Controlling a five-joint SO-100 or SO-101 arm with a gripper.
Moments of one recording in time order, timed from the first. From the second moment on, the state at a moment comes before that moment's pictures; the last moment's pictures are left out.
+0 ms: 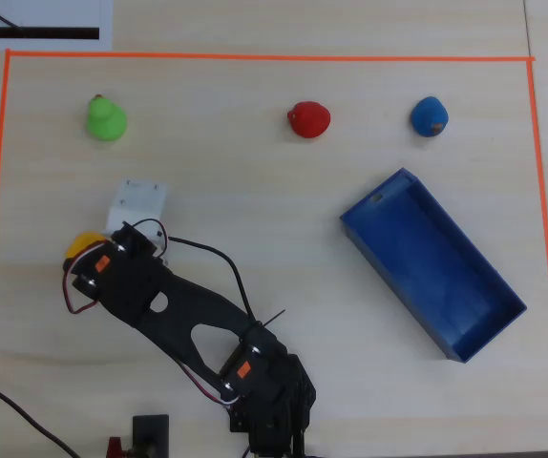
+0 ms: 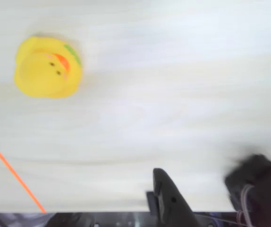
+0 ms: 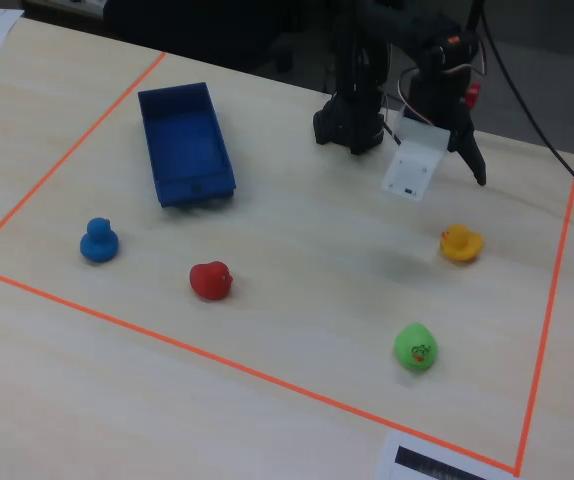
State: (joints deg) arm -47.9 100.5 98.3 84.6 -27.6
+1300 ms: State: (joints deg) arm -51.7 83.8 104.7 54.4 -15.6
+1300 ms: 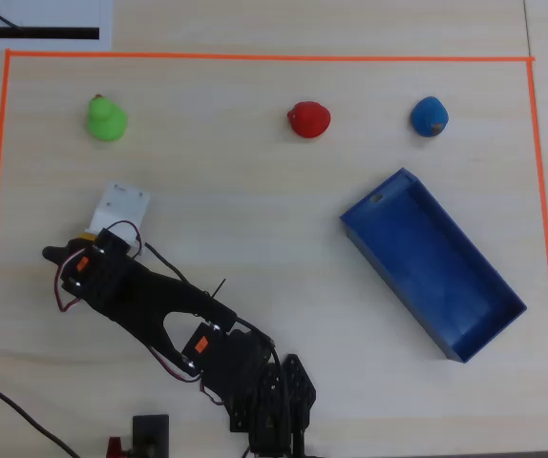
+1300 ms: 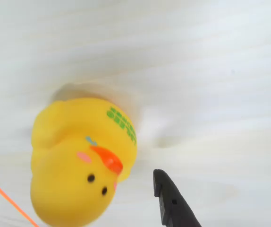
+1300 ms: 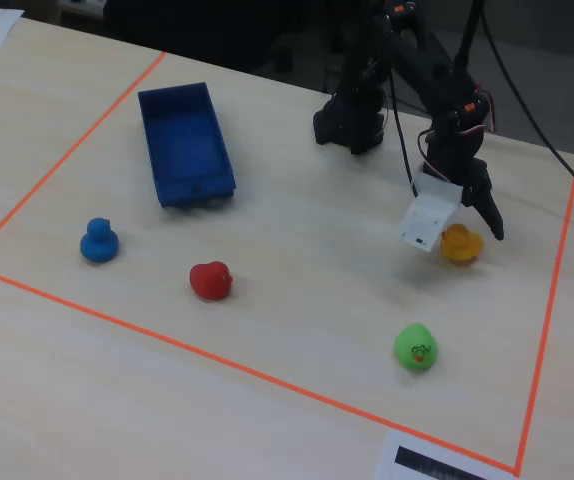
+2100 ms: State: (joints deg) arm -49.6 80.8 104.5 48.3 -13.1
